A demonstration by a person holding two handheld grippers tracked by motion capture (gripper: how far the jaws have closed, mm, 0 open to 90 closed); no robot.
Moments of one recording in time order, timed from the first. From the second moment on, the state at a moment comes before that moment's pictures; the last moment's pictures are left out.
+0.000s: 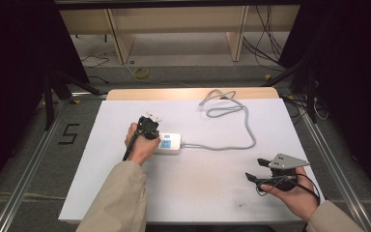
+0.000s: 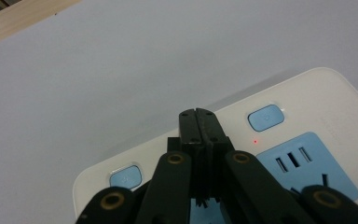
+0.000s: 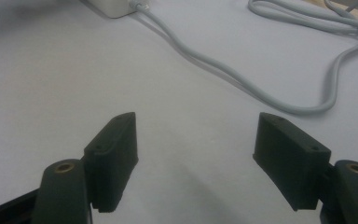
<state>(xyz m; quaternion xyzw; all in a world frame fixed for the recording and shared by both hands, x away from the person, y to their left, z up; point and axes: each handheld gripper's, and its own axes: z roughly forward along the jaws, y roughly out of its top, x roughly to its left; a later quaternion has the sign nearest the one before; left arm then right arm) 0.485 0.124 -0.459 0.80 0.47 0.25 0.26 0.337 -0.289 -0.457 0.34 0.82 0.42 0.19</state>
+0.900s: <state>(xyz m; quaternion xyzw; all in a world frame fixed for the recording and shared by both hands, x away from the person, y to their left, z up) 0.485 0.123 -0.459 0.80 0.47 0.26 0.26 0.337 -0.290 -0.456 0.34 0.82 0.42 0.20</state>
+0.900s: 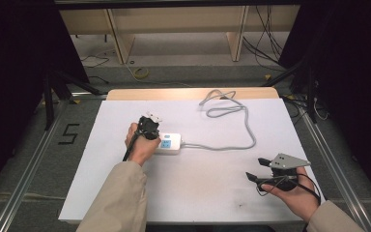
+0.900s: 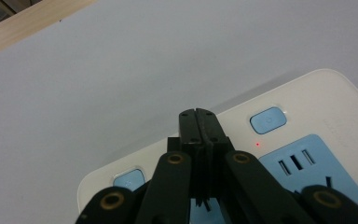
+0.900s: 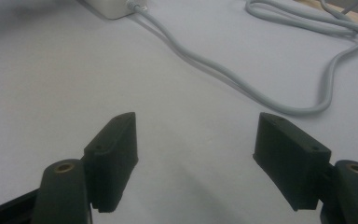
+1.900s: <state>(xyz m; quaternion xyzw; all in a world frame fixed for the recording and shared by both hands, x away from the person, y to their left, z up) 0.478 0.128 -0.450 0.79 0.46 0.29 0.28 0.337 -0.291 -0.455 0.34 0.82 0.42 0.20</state>
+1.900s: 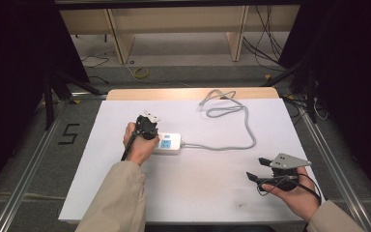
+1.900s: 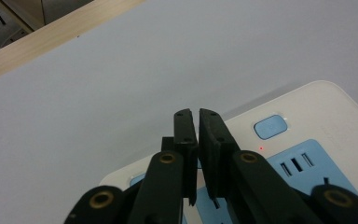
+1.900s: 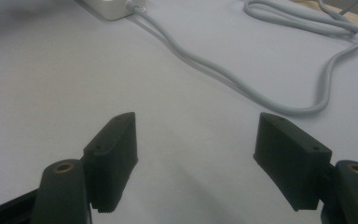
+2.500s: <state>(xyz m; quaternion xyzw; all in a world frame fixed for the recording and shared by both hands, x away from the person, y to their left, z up) 0.471 0.134 -0.444 0.78 0.47 0.28 0.29 0.337 -0.292 -0.456 0.34 0.82 0.42 0.20</state>
